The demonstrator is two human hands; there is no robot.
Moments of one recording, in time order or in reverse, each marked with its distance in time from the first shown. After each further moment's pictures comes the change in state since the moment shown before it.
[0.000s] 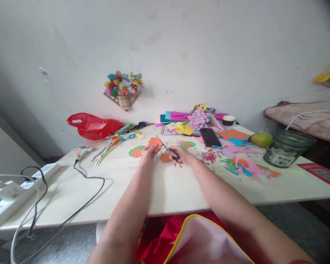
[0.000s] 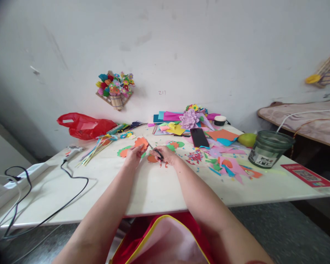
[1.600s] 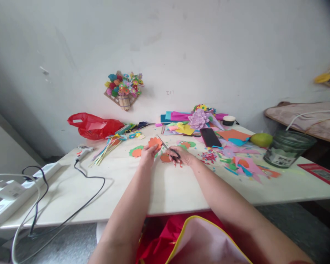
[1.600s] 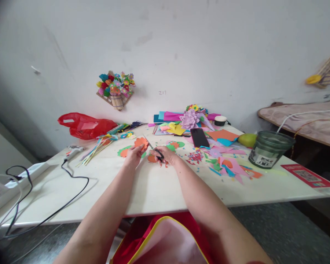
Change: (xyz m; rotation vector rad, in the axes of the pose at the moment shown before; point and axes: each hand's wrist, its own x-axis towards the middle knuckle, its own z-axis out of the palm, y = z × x) left_hand 0.000 0.000 -0.001 -0.005 -0.029 0.019; right_hand -0.008 -0.006 -0.001 -0.069 -0.001 0.043
